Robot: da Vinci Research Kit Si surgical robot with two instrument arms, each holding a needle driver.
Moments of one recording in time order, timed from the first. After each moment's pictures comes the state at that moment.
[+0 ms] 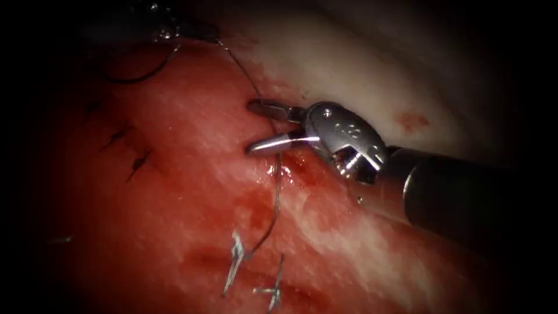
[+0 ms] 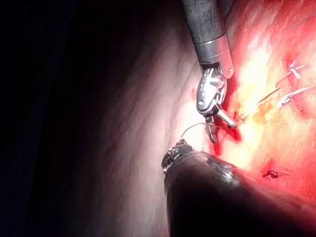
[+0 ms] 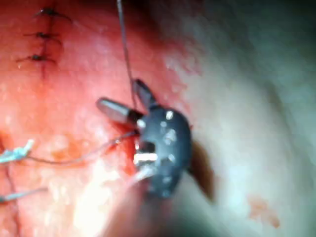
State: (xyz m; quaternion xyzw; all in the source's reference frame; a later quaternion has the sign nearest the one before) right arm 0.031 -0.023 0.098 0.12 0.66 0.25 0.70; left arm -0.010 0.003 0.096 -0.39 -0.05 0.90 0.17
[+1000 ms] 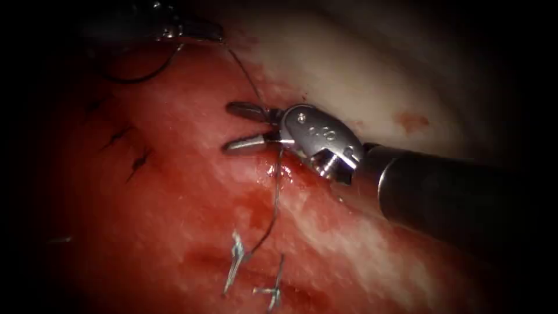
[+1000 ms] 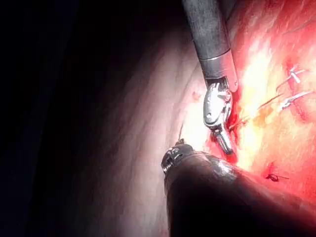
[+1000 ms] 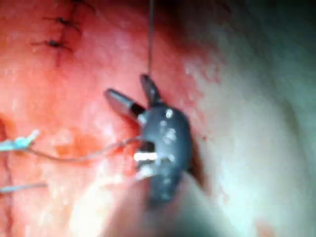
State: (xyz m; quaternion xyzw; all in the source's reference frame) right arm 0.033 -0.024 0.100 0.12 0.65 0.21 0.72; left arm -0.011 0.003 0.095 -0.40 -0.05 0.90 0.17
